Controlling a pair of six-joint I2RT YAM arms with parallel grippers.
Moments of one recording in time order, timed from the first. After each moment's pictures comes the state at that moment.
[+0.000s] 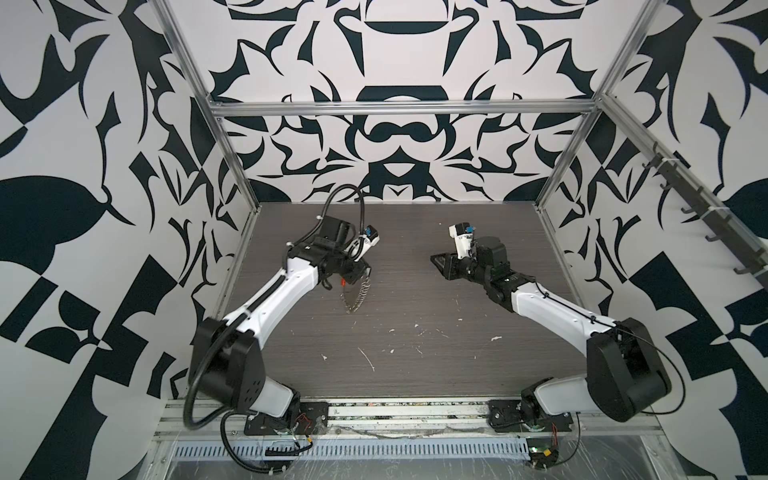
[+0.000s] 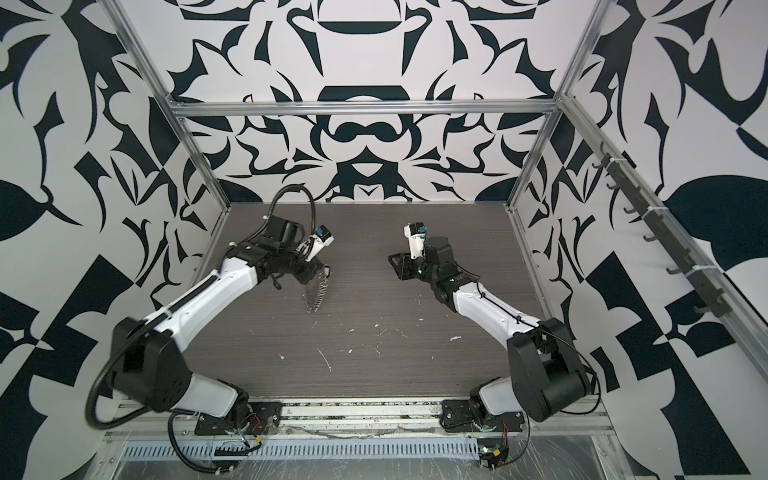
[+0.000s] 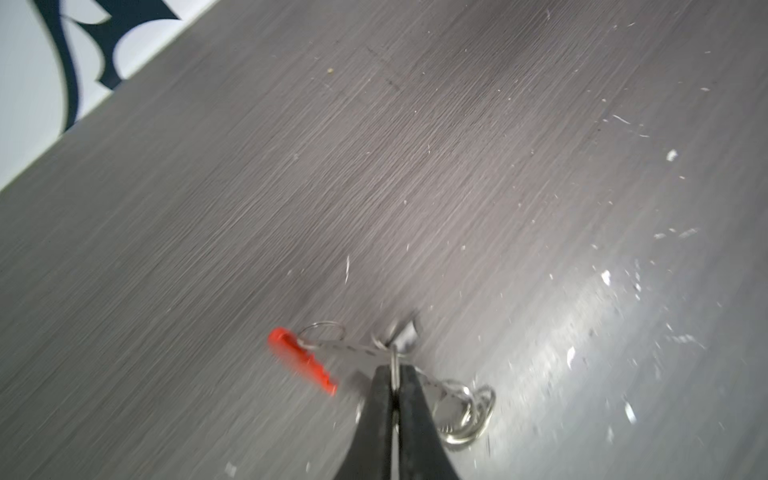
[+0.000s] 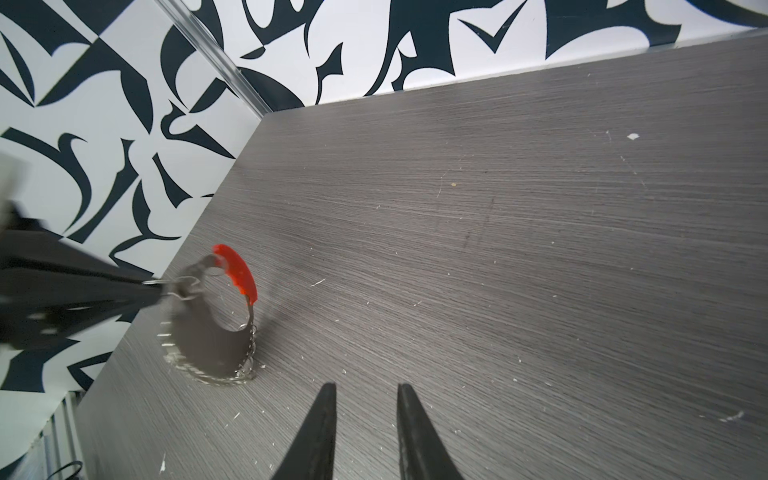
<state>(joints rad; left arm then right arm) -0.46 1.57 1.24 -0.60 0.20 0.35 0.39 1.40 0.83 0.11 -0.36 0.39</state>
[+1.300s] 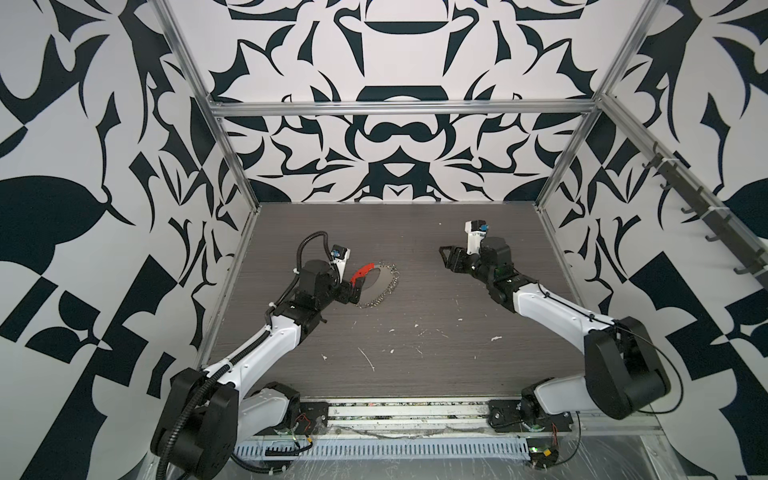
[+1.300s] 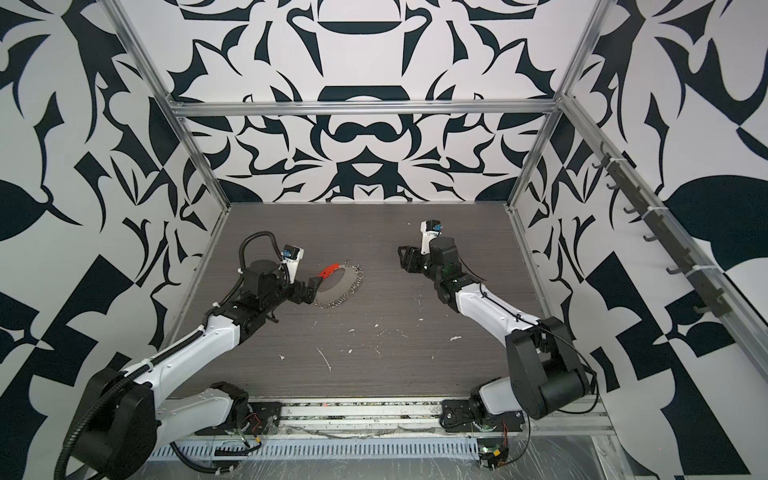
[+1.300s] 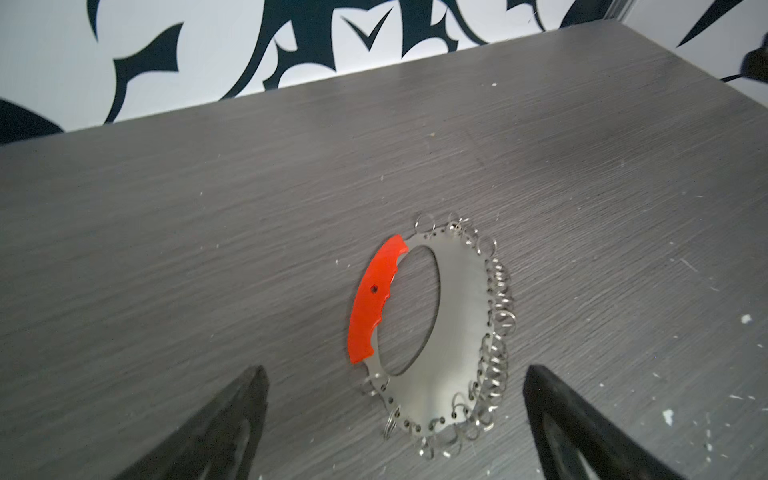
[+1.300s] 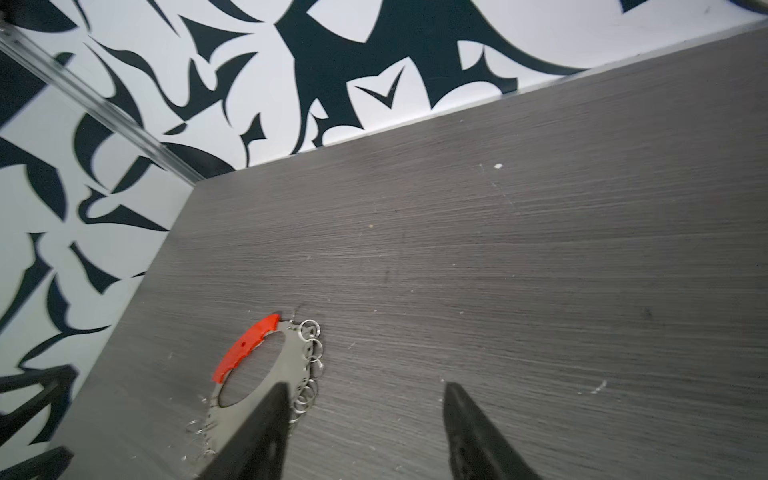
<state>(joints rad) -0.41 1.14 0.55 0.07 0.04 -0.02 0.35 1.42 0.80 0.17 -0.11 0.46</state>
